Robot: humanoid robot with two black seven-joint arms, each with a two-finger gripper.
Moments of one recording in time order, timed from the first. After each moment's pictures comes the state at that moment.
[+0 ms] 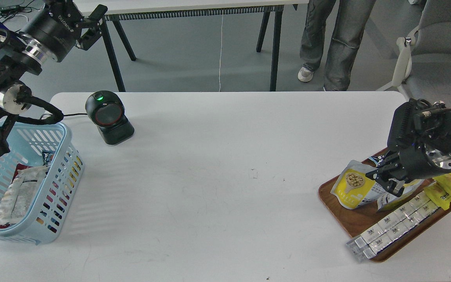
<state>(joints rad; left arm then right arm) -1.02 0.48 -0.54 -0.55 0.34 -0.49 -0.49 1.52 -1.01 -0.40 1.58 -2.13 0.49 0.49</state>
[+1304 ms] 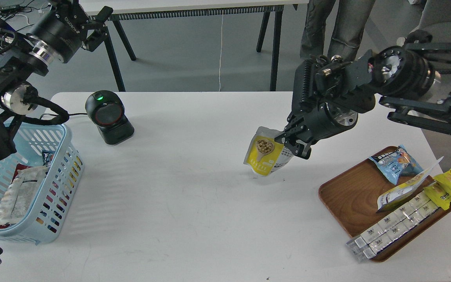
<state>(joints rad) -1.03 0.46 -0.54 -0.54 0.34 -0.49 -0.49 1.61 -0.45 -0.24 1.37 -2.02 0.49 0.49</state>
